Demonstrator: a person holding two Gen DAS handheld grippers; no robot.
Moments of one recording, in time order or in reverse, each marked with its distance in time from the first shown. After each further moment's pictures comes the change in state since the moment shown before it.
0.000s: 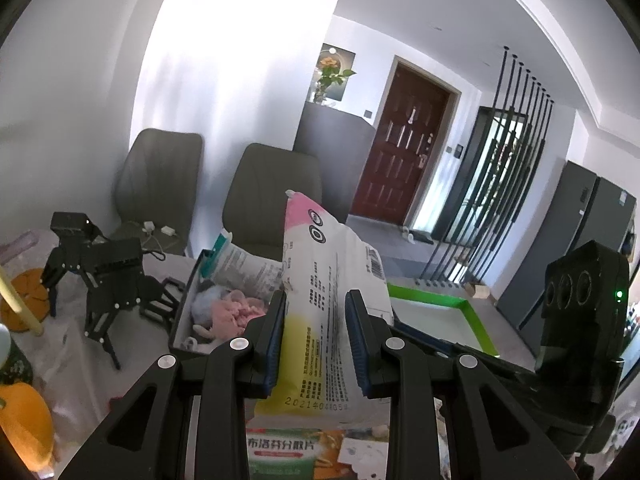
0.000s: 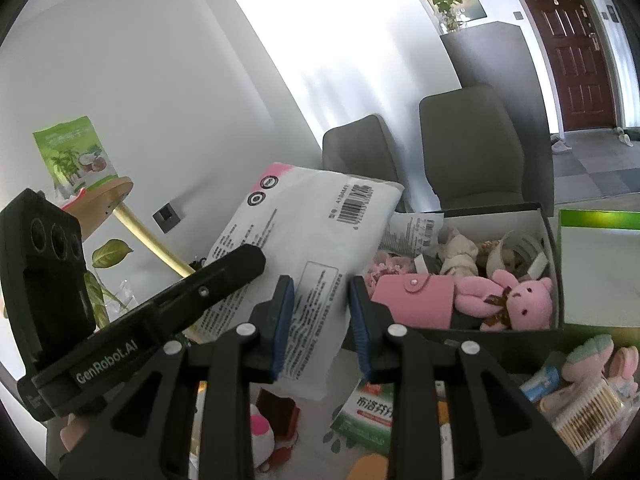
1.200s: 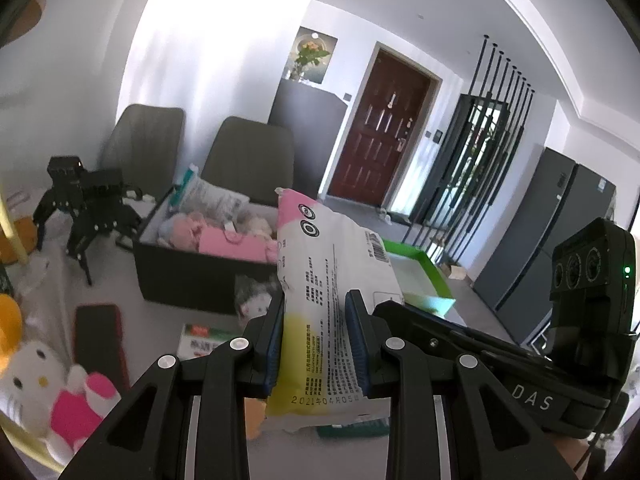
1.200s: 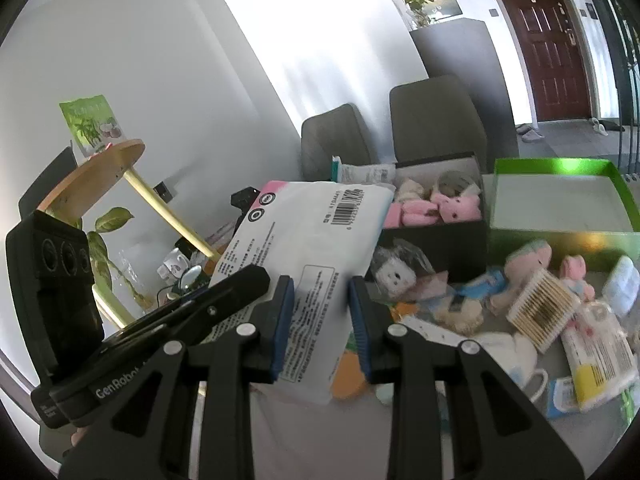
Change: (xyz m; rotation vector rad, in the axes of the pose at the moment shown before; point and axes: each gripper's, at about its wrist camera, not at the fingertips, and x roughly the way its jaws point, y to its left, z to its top) left arm -0.058 -0.059 -0.091 -0.011 0.045 -0.056; right arm -0.102 -0.004 -0.080 0.006 0.015 -0.070
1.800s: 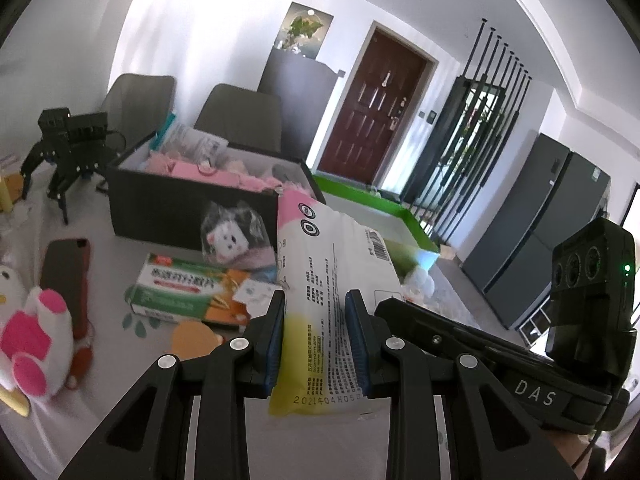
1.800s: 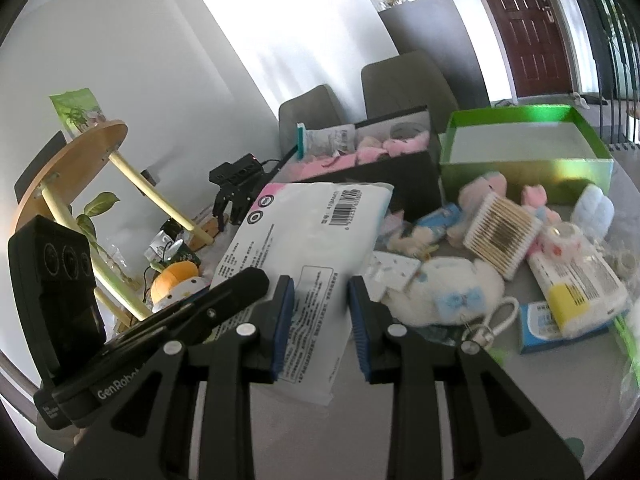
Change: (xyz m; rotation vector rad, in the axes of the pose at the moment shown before) left arm 0.008 -0.030 -0.068 -0.028 0.069 -0.031; right arm -0.034 -0.039 -0.064 0.054 0.049 -0.050
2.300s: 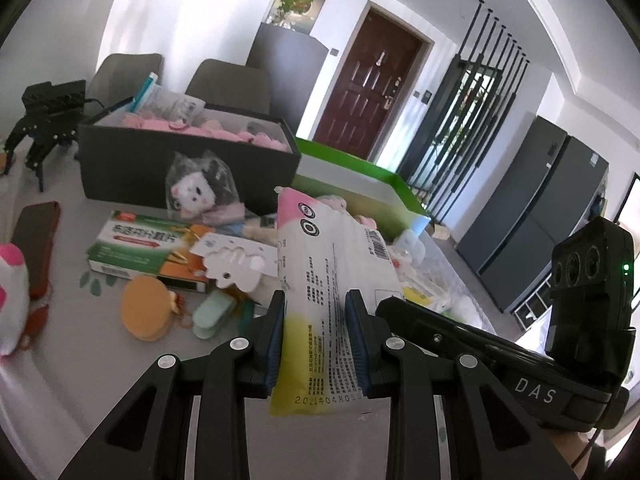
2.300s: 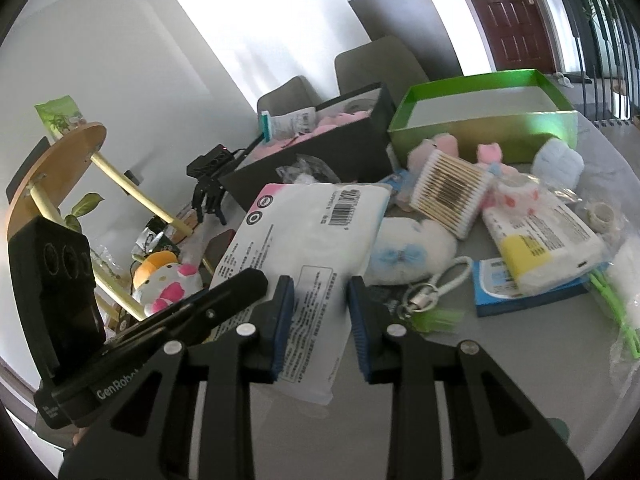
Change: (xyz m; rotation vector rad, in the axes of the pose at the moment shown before) left arm 0.029 -0.028 -0.041 0.001 0.072 -0.020; right arm -0.013 -0.050 -0.033 0.059 0.027 -0.029
